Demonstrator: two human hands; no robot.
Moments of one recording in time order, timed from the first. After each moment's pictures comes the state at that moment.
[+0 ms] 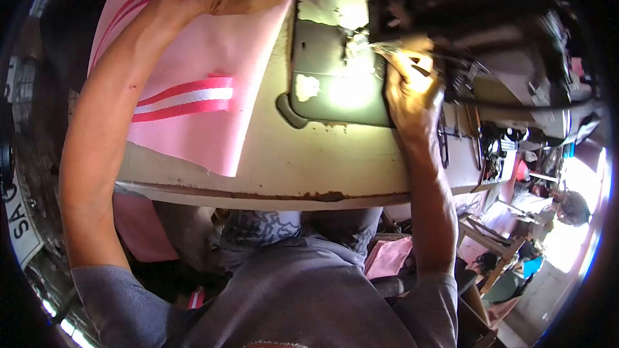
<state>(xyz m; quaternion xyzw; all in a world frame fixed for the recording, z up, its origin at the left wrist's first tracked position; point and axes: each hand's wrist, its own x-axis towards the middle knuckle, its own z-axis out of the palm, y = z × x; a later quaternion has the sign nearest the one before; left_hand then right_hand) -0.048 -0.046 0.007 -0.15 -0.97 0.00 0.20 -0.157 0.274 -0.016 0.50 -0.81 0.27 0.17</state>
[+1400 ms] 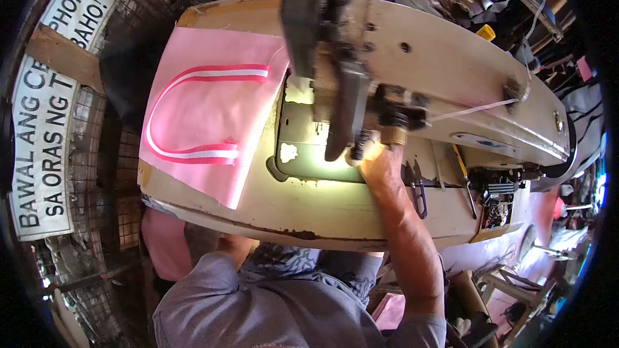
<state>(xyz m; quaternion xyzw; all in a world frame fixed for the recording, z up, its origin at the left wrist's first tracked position) 0.078 0.084 -0.225 0.48 -0.73 -0.48 0.01 -0.166 0.288 -0.038 0.54 -0.77 0.27 0.20</state>
